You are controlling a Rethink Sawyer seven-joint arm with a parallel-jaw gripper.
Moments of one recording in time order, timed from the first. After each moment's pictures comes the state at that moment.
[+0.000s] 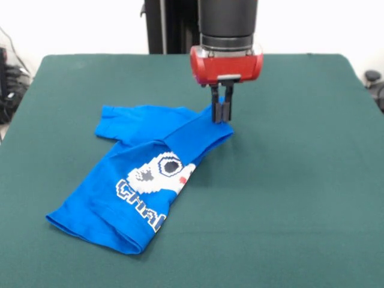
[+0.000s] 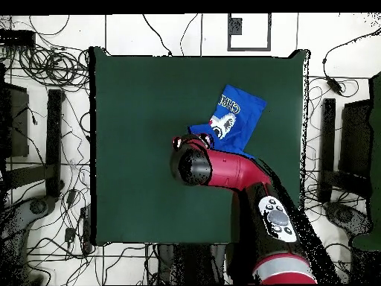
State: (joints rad) arm -0.26 -0.63 0.10 1.75 -0.09 0.20 1.44
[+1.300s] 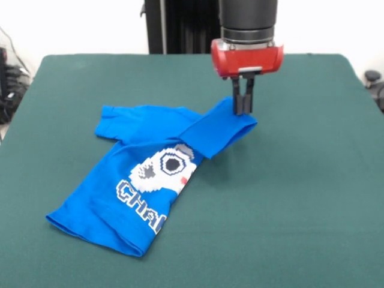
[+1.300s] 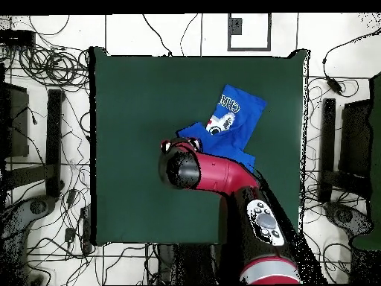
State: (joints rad) arm -0.22 -0.65 0.10 1.80 -0.01 0.20 1.44
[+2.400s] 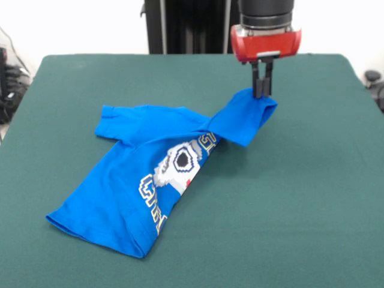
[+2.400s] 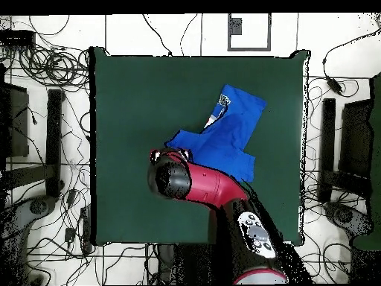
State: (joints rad) arm -0.19 -0.70 0.12 1.92 0.11 0.20 1.44
